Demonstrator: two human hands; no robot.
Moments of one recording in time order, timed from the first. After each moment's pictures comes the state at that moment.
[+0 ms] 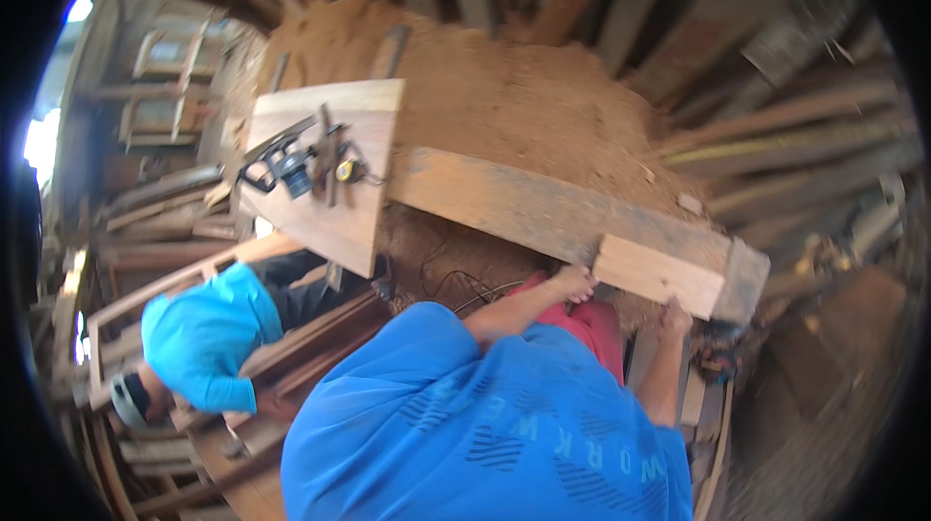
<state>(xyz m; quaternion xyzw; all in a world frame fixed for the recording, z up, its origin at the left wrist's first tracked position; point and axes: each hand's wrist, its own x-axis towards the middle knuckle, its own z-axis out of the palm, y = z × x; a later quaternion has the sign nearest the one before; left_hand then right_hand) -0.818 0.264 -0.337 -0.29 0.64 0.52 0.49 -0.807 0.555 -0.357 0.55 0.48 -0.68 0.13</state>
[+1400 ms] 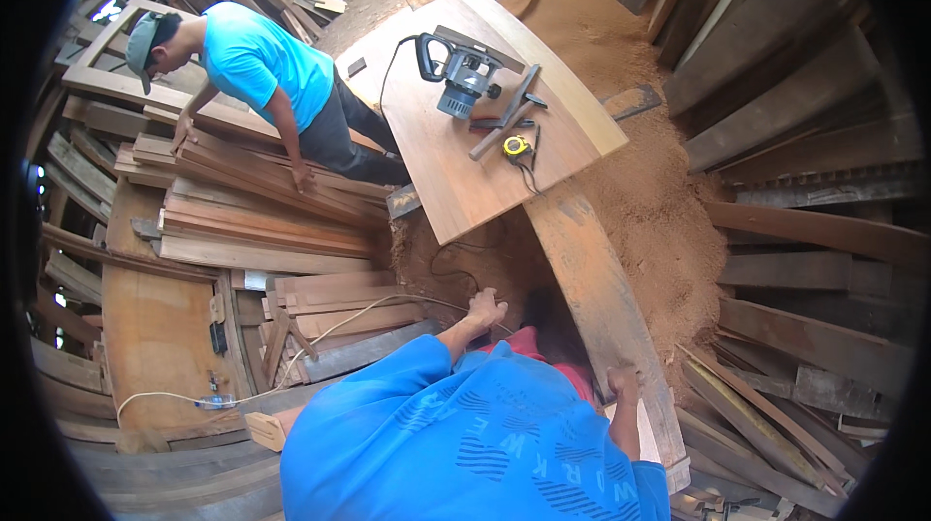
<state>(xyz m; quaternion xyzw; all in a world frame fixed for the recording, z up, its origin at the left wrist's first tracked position) -0.621 -0.012 -0.255 -0.65 0.66 0.35 0.14 -0.921 0.270 -0.286 -0.21 0.86 -0.01 0.48</state>
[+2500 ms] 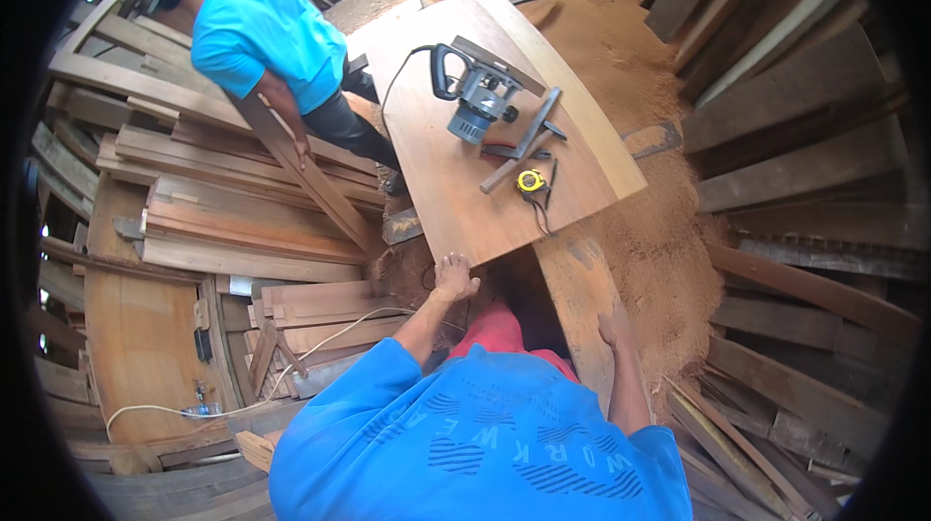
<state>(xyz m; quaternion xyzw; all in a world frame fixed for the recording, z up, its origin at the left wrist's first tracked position) -0.603 -0.194 -0.225 -0.60 0.75 0.22 0.18 -0.955 0.015 -0.229 -0.37 0.84 -0.14 0.37</state>
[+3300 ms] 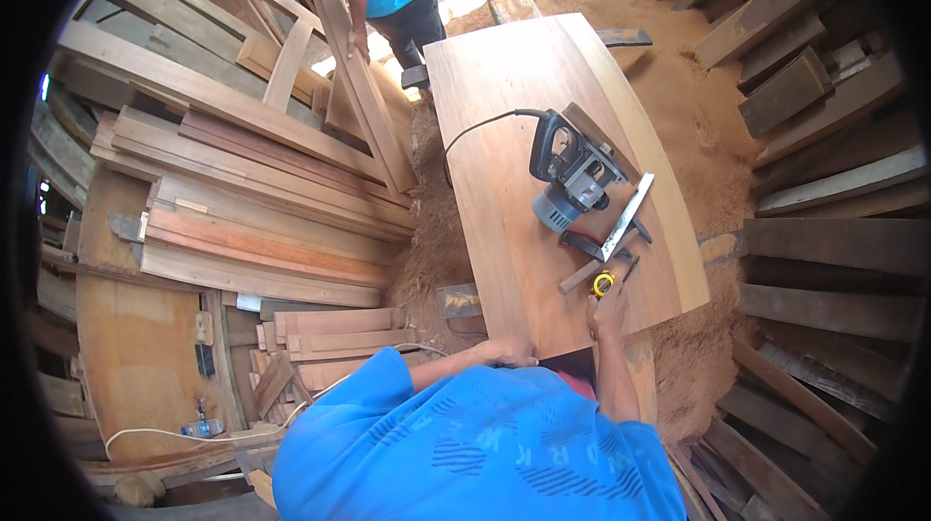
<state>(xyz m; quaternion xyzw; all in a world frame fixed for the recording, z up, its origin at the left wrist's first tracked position) -0.587 -0.316 -0.185 -0.31 0.71 0.55 0.31 -0.834 -0.311 -0.221 -0.46 0.84 -0.18 0.25</state>
